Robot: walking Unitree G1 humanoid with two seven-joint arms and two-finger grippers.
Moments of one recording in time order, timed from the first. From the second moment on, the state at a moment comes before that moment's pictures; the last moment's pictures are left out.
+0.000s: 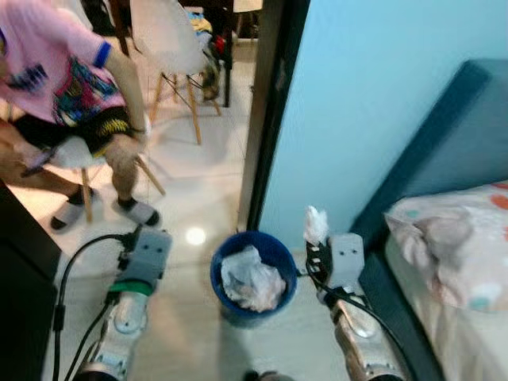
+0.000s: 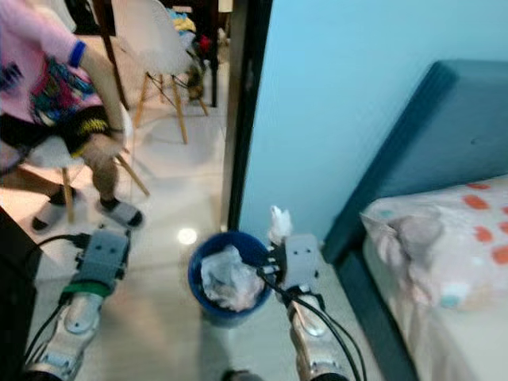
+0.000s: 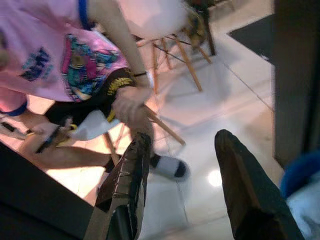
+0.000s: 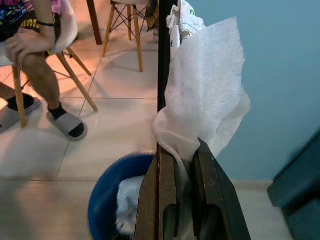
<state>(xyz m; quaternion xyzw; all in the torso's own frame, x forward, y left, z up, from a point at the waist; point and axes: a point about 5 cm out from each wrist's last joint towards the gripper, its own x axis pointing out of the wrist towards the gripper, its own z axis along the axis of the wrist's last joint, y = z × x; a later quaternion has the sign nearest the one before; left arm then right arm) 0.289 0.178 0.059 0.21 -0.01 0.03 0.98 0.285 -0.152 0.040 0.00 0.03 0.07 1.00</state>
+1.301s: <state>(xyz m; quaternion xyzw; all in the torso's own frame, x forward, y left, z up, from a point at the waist) 0.250 0.192 0.065 0.21 0.02 -0.02 0.98 0.330 -0.149 0.066 -0.03 0.02 0.04 1.00</state>
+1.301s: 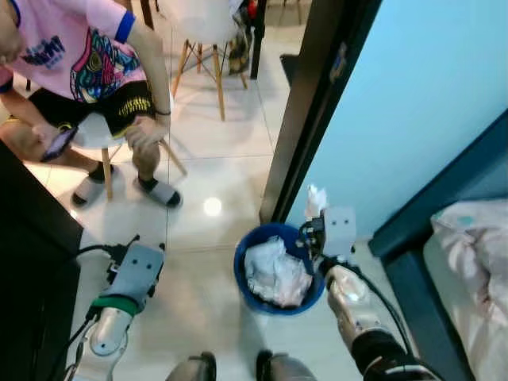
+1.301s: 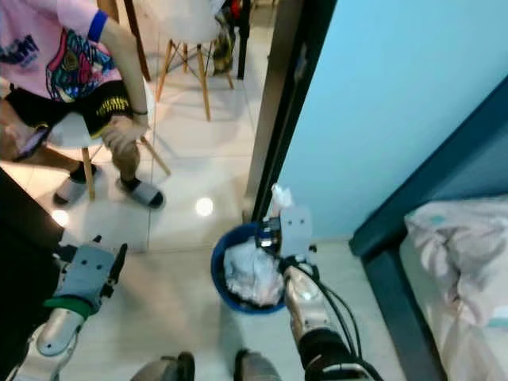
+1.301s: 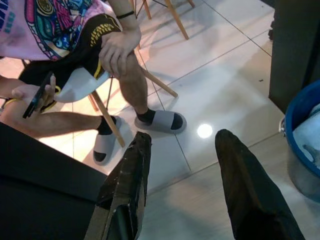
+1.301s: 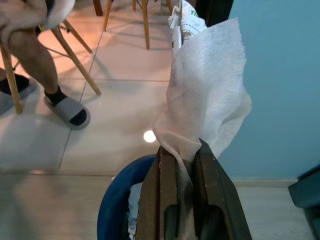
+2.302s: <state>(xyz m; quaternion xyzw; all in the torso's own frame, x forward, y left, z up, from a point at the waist) 0.263 0.174 0.088 0.20 0.01 -0.04 0.98 0.338 -0.151 0.074 -0.05 0.00 0.04 1.00</state>
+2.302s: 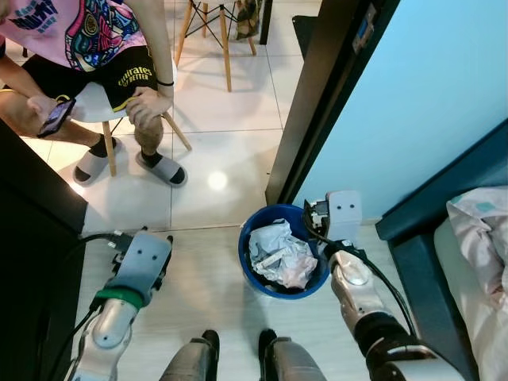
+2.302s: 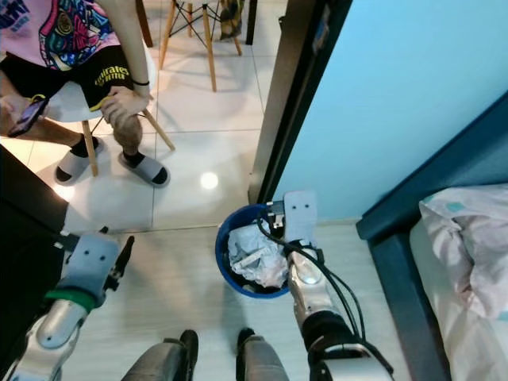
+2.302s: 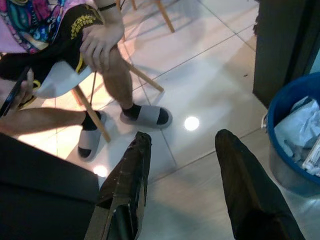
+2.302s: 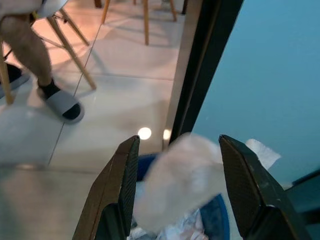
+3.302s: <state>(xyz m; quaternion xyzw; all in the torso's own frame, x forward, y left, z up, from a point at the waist) 0.275 0.171 0.086 0.20 0.01 -0.03 0.98 0.344 -0.139 0.077 -0.03 0.01 0.08 1.00</state>
